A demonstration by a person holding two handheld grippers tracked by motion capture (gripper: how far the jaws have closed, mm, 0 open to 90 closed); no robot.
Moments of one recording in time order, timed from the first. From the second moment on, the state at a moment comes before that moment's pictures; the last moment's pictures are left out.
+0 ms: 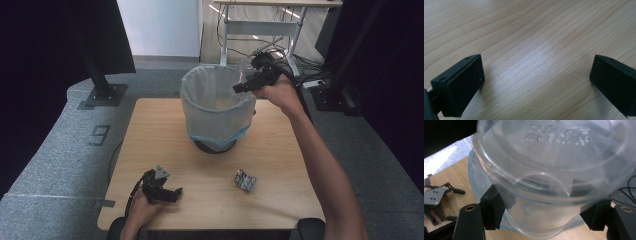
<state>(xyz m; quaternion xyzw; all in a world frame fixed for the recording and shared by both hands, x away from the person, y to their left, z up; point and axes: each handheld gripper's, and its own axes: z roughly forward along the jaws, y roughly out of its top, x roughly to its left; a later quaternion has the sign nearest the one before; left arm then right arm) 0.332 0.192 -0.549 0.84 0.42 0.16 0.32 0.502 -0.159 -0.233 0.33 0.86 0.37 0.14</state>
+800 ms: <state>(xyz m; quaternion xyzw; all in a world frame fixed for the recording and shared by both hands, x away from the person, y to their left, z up) 0.332 0.192 -0.549 0.84 0.42 0.16 0.32 0.545 -0.102 -0.263 0.32 0.87 0.35 0.15</state>
